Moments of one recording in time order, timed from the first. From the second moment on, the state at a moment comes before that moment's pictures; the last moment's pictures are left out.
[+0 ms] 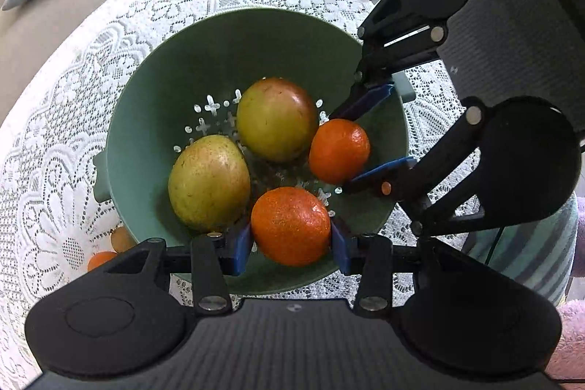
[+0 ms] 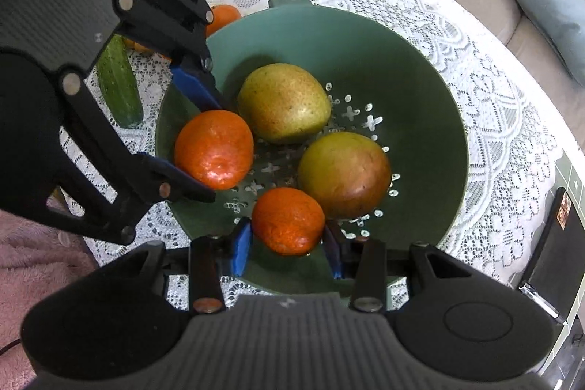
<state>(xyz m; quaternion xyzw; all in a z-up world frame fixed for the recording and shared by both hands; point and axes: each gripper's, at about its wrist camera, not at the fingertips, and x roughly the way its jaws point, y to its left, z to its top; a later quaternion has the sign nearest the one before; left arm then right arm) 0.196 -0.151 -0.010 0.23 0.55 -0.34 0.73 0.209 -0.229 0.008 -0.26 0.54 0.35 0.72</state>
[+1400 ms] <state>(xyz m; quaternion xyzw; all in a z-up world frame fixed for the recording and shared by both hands) 0.189 -0.127 0.017 0.19 0.55 -0.29 0.76 0.188 -0.207 0.033 -0.33 0.48 0.32 0.75</state>
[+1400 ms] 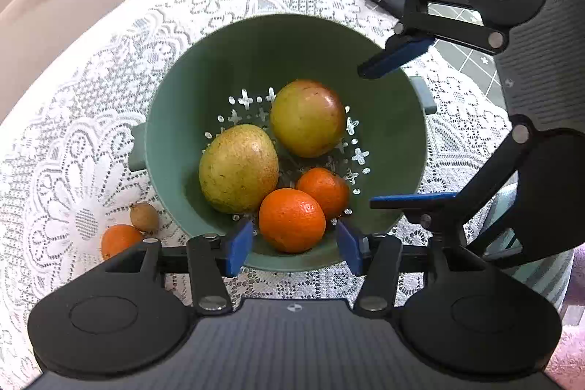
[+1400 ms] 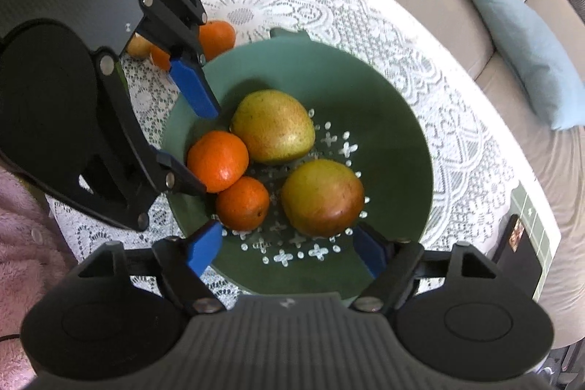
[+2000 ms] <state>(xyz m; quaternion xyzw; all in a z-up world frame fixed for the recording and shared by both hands) 0.190 -0.069 0.059 0.15 0.48 -0.20 0.84 0.184 -0.173 0.064 -0.31 0.41 0.28 0.81</state>
